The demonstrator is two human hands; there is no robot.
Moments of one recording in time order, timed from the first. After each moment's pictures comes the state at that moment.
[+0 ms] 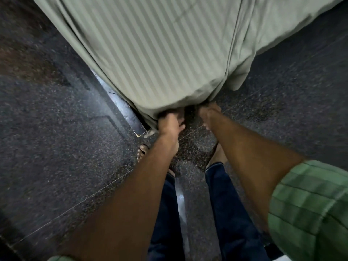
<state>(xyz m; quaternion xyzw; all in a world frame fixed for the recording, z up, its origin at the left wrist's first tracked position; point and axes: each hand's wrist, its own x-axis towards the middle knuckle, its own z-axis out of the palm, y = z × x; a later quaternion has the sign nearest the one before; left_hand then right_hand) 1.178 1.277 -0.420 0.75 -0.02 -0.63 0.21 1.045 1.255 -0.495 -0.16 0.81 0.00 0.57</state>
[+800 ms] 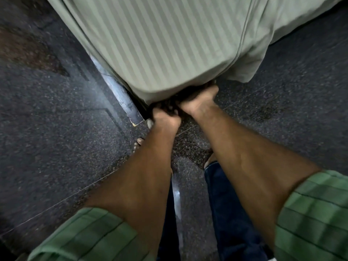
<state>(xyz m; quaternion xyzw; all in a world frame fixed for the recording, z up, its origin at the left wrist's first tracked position) 1.187 1.266 -0.488 0.59 0.28 -0.59 0.48 1.098 1.234 -0.485 0.31 0.40 -0.50 0.70</state>
